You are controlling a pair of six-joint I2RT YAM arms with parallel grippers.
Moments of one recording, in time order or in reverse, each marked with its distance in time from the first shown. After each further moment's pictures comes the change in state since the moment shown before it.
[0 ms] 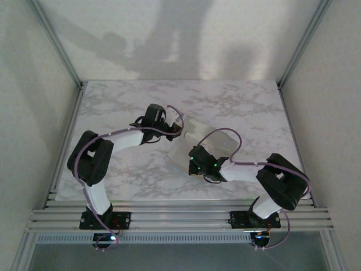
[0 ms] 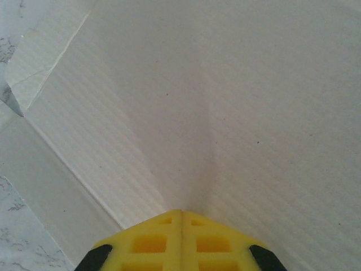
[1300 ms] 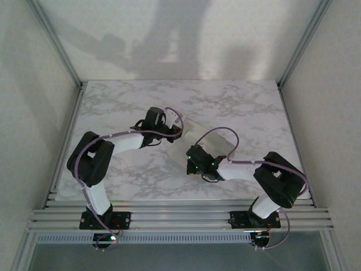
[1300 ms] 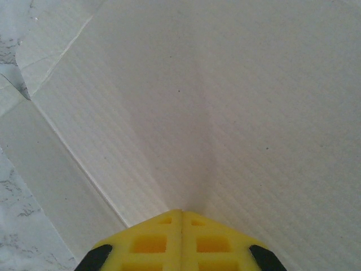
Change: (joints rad) left arm -0.013 -0.007 -0.054 0.071 -0.023 -0.107; right arm 0.010 0.029 0.037 -0.016 0.000 -0.002
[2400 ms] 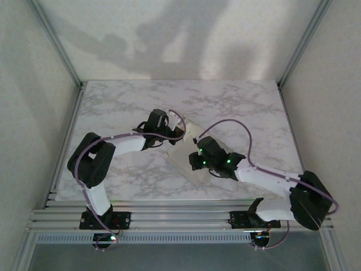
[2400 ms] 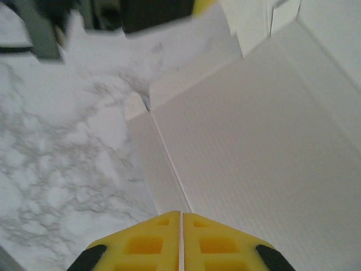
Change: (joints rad) left arm -0.038 -0.007 -0.017 0.022 -0.051 0.042; right arm -0.059 -0.331 0.050 -0.179 -0.140 -0.210
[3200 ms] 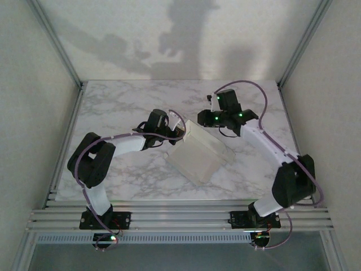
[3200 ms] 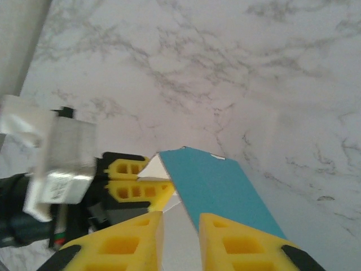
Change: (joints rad) left arm 0.000 0.000 0.000 0.000 -0.003 0.004; right arm -0.409 0.296 0.543 -0.266 -0.303 -0.149
